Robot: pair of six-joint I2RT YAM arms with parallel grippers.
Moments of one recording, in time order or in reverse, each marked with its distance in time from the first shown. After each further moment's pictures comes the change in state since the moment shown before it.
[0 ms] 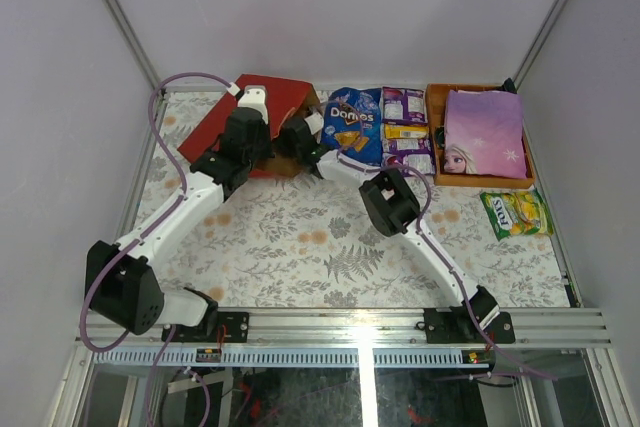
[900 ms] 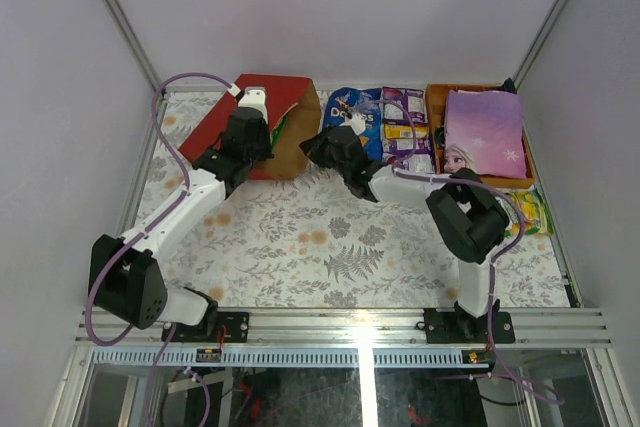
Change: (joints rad) left arm 0.021 0.032 0.000 -0.003 -0.002 0.004; right arm -0.001 -0.886 -1.152 0.406 -0.019 -0.145
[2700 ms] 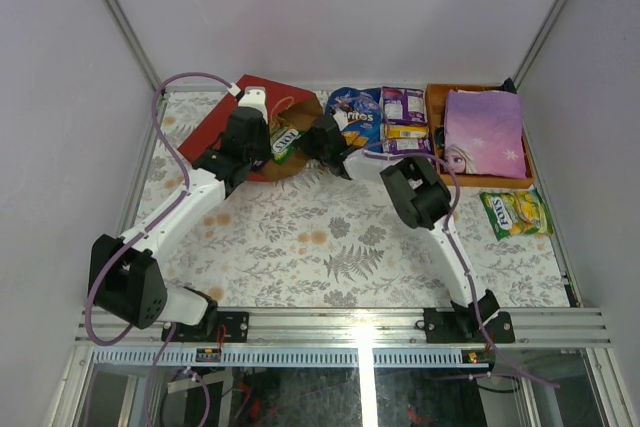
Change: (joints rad) left arm 0.000 0.000 0.000 -0.001 0.004 0.002; right arm -0.085 0.612 0.644 -0.174 -0.097 0.005
